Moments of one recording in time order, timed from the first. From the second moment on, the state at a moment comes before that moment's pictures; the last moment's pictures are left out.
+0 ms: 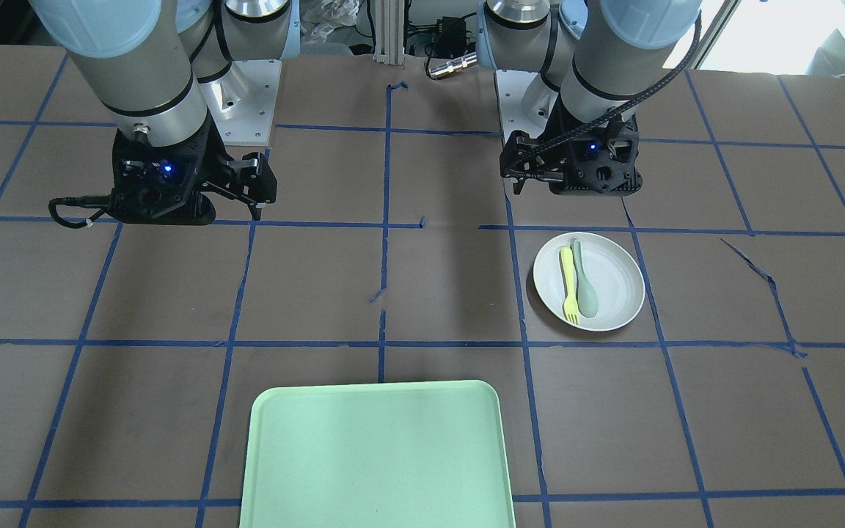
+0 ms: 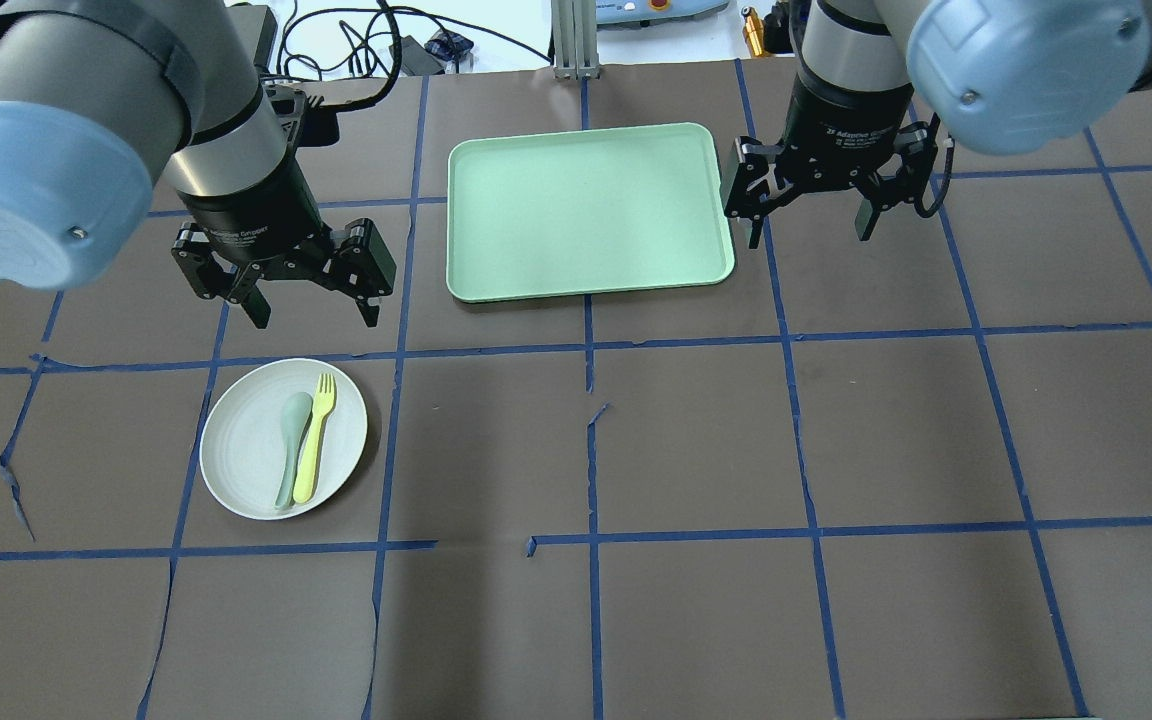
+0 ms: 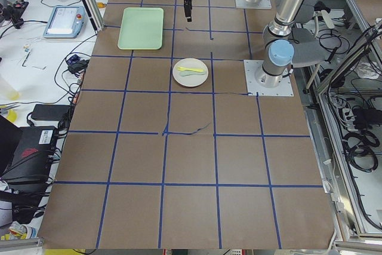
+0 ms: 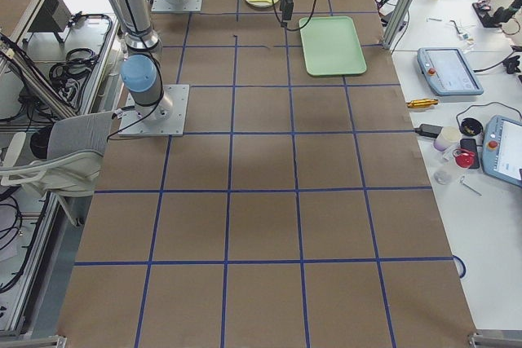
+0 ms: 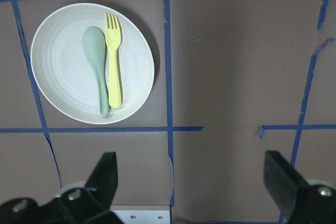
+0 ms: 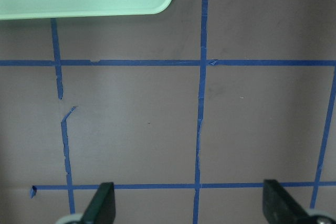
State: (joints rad) left arm -1.64 -1.59 -1.63 -1.62 1.60 -0.06; right arm 1.67 -1.46 1.51 -1.53 -1.59 0.09
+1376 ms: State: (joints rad) left arm -1.62 -1.61 -1.64 -1.61 1.60 -0.07; right arm 1.68 -1.51 1.59 -1.55 -1.59 0.11
